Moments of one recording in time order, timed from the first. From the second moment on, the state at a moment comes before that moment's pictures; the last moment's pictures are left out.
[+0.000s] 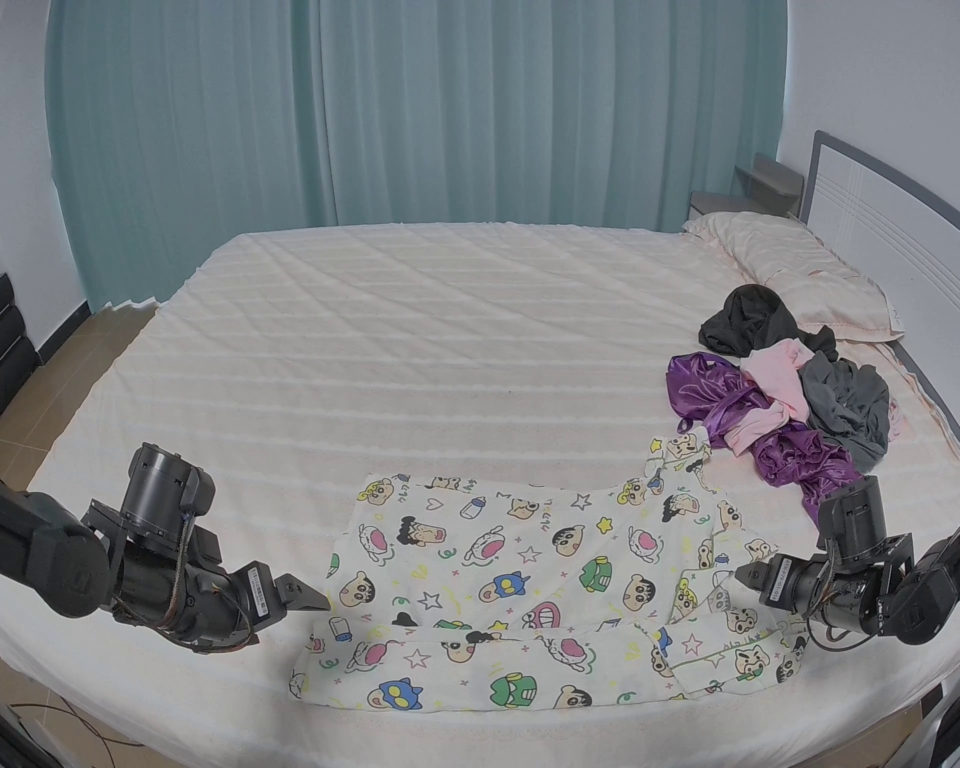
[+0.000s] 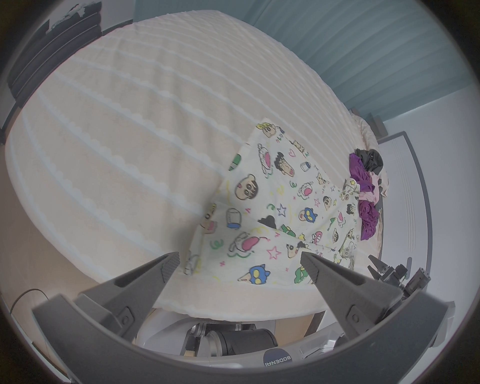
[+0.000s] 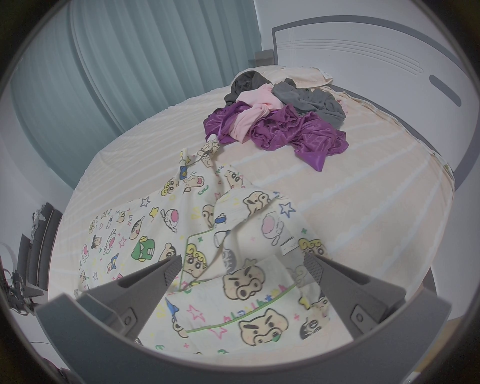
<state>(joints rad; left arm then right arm) -0.29 1.62 -0.59 -0.02 -0.19 -0.72 0.32 1.72 -0.33 -0.57 -0.31 0.61</state>
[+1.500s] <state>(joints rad) -0.17 2.24 -1.40 -0.04 -0.10 -0.55 0.32 1.71 -0.26 -0.57 -0.29 0.69</state>
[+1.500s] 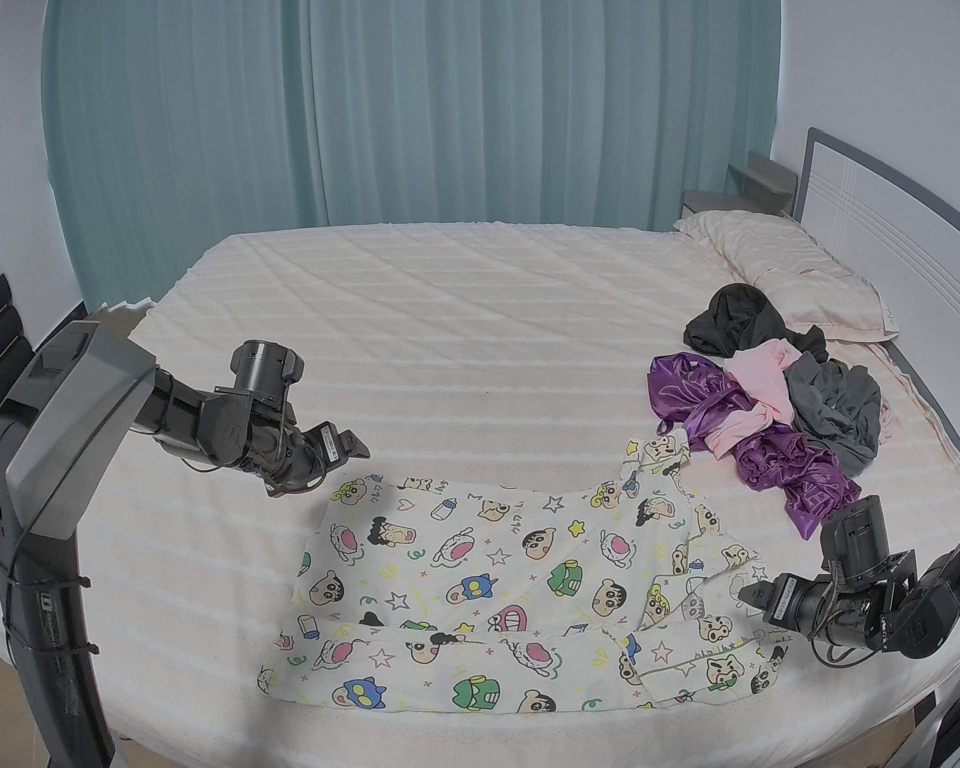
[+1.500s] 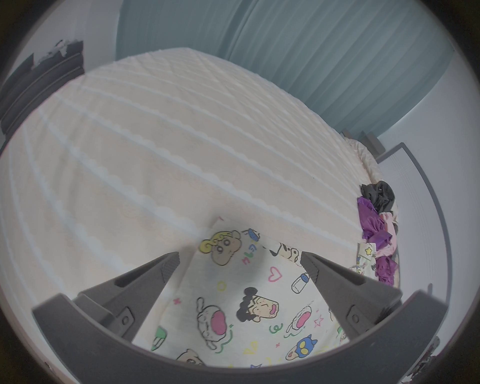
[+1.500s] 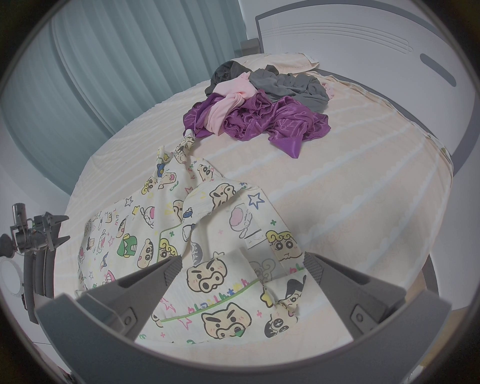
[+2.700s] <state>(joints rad) -0.16 2.50 -1.66 0.03 -0.19 -0.64 0.35 1.72 -0.35 -0.56 -0.26 0.69</state>
